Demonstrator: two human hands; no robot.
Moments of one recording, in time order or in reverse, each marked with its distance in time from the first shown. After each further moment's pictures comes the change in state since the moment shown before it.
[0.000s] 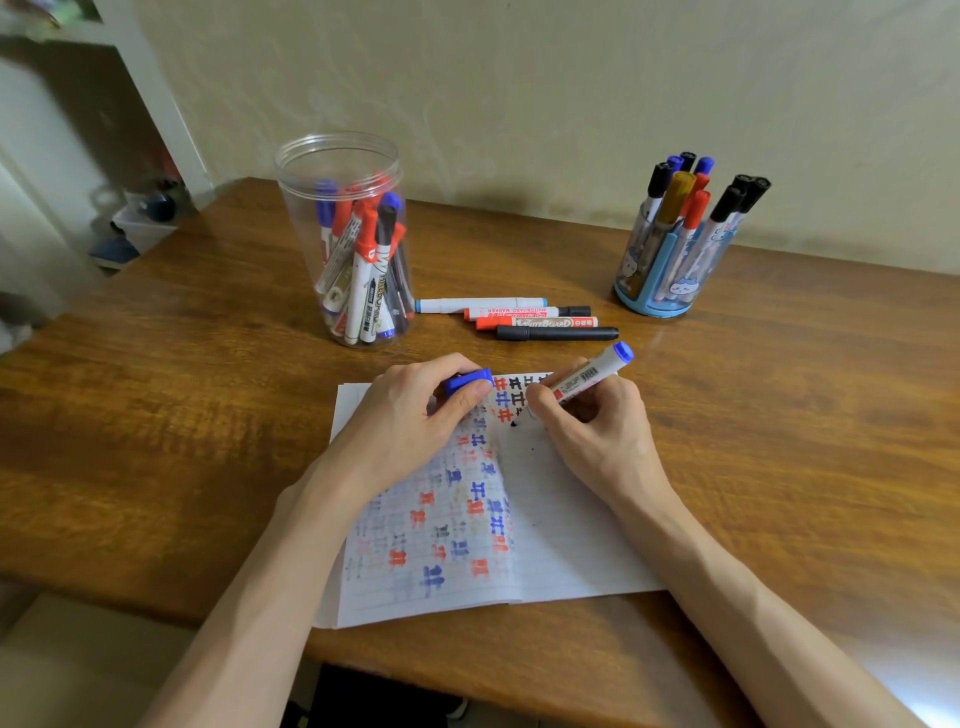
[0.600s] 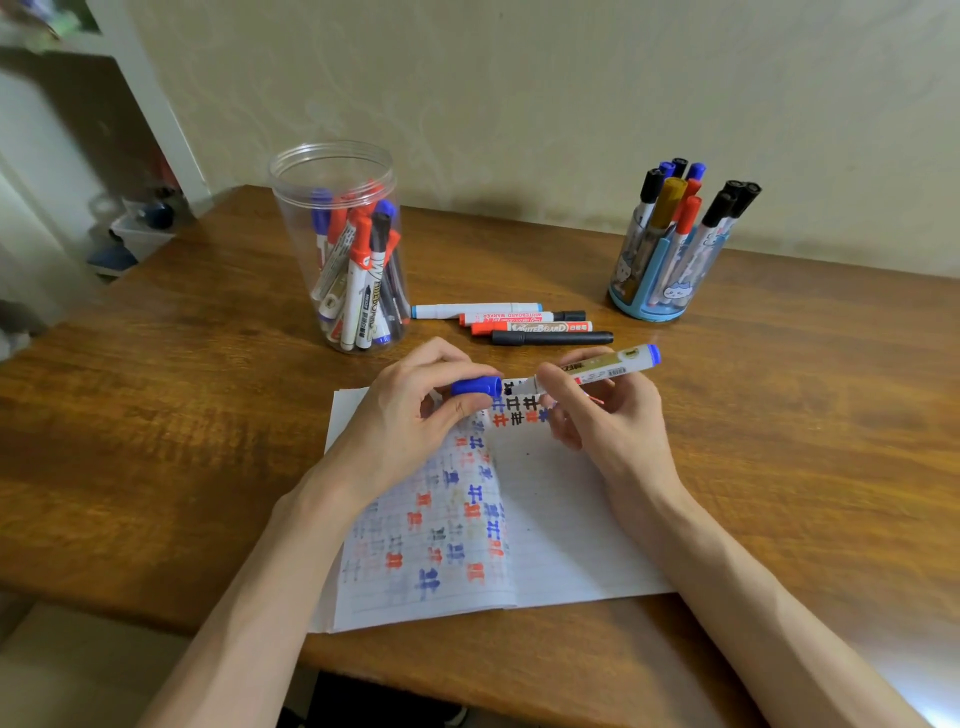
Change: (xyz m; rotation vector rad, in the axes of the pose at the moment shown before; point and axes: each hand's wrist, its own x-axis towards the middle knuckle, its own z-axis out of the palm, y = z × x) left_hand 0.002 0.005 0.000 -0.084 0.094 0.113; right_hand -0.001 -0.008 -0.012 0.394 0.001 0.092
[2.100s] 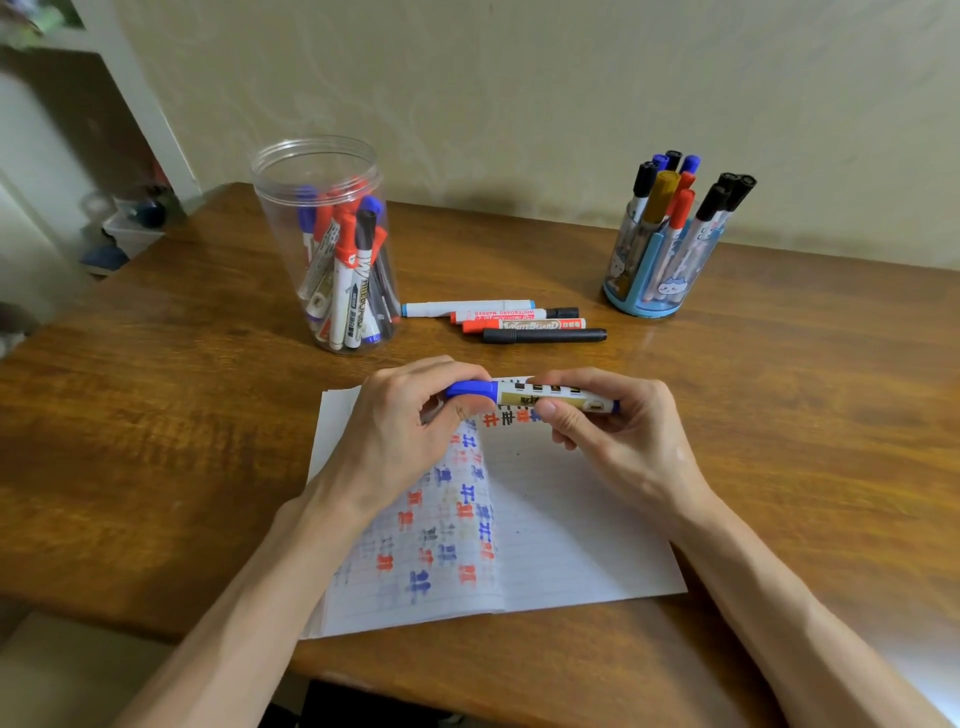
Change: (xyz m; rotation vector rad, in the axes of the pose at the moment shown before) left_hand -0.006 0.013 0.007 0.018 0.138 0.142; right_hand 0.001 0.003 -0.034 -0.244 -0.224 -0.229
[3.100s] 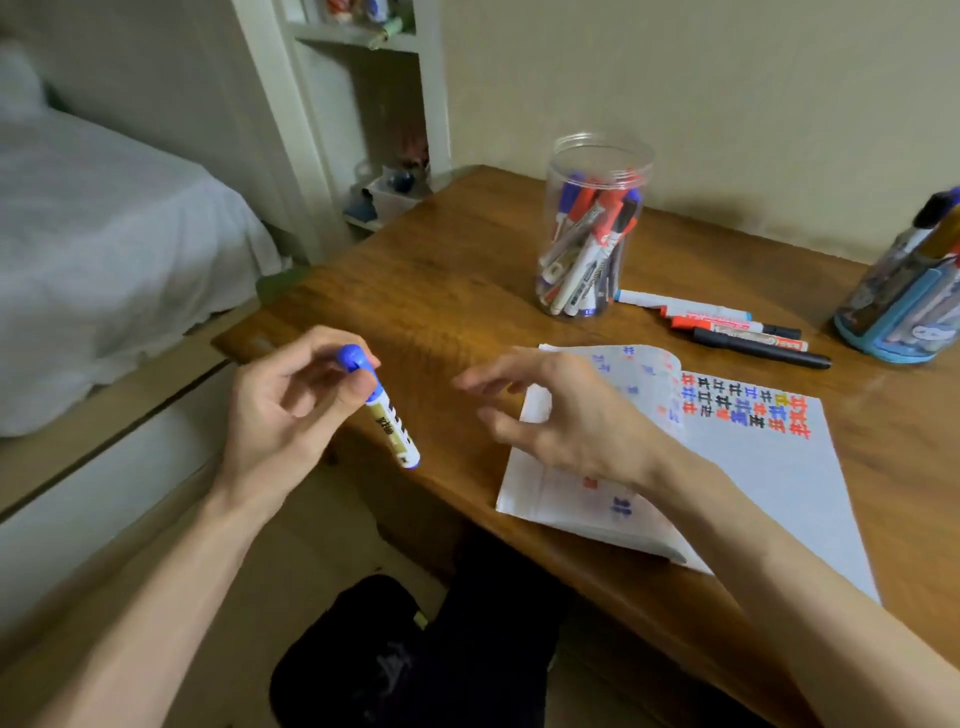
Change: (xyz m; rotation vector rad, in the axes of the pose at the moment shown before) left_hand -0.165 0.021 -0.171 -0.237 0.486 -0.321; right_hand 0.020 -0.085 0.153 -0.174 -0.677 -0.399
